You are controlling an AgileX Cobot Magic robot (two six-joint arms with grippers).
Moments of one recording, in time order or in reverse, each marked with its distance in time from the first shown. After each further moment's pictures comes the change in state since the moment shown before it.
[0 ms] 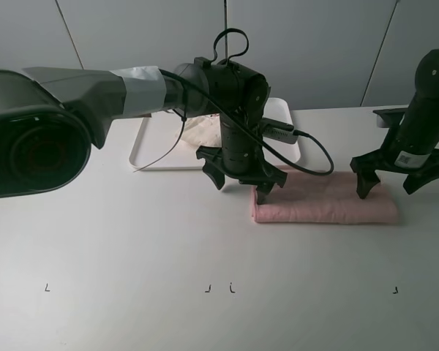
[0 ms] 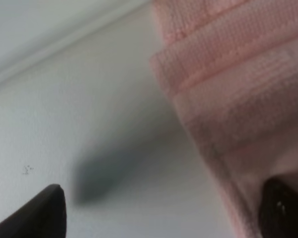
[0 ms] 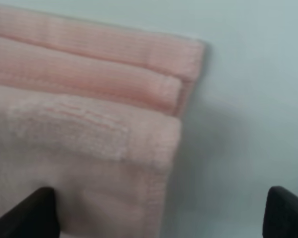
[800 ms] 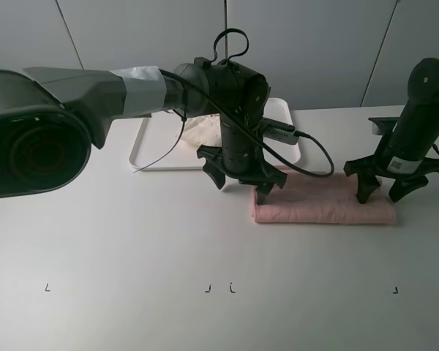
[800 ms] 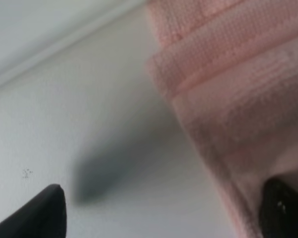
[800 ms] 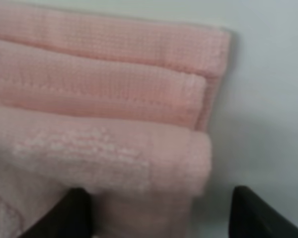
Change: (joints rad) left arm 0.000 0.000 0.000 0.000 0.000 0.025; right arm 0.002 0.050 -0.008 0.054 0.004 0.009
